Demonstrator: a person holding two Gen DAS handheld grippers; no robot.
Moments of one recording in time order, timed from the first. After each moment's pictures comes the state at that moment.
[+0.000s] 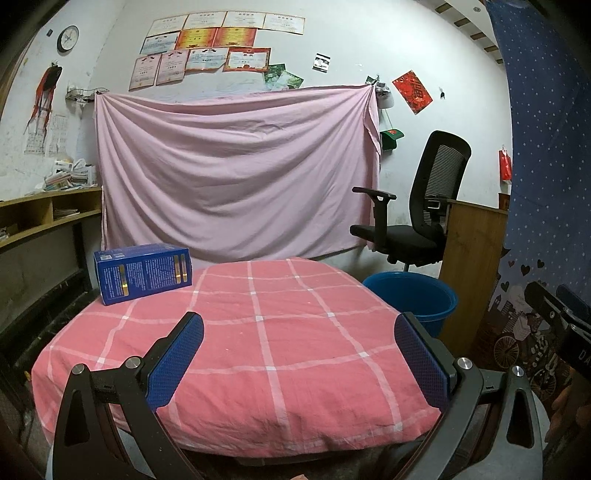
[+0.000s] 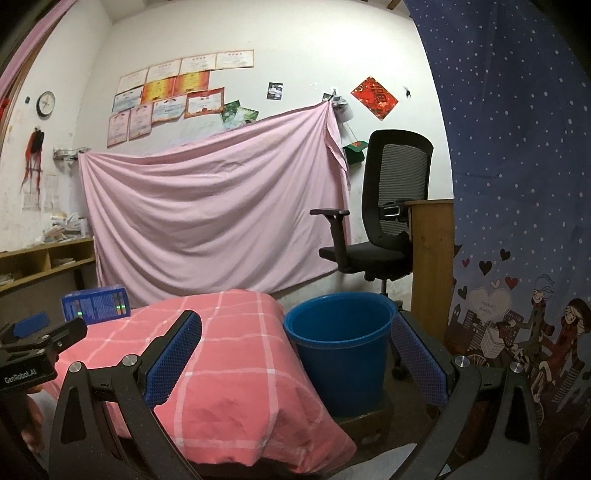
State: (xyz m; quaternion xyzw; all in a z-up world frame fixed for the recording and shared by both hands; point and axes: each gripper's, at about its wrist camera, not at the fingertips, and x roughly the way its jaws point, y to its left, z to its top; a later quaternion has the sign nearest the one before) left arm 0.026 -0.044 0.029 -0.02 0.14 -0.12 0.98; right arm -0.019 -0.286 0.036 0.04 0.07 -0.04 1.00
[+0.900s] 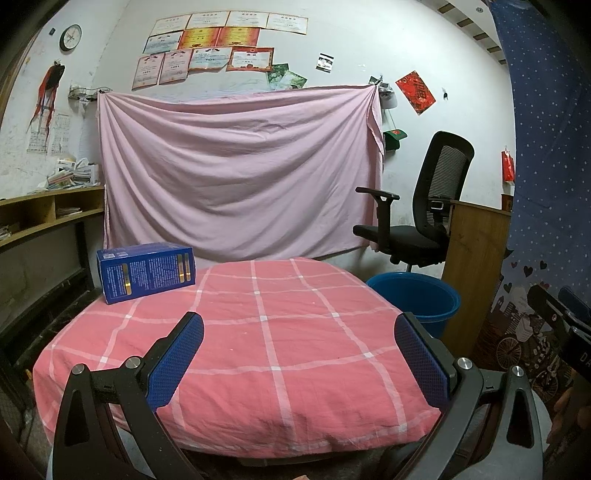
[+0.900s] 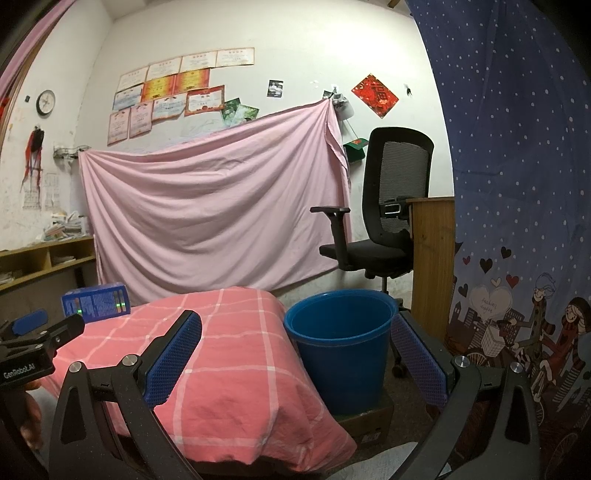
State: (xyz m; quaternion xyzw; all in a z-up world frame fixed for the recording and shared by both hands) left arm 0.027 -0.038 0.027 -0.02 0.14 -0.11 0.98; right arm -0.019 -0.286 0.035 0.04 0.07 -0.04 1.00
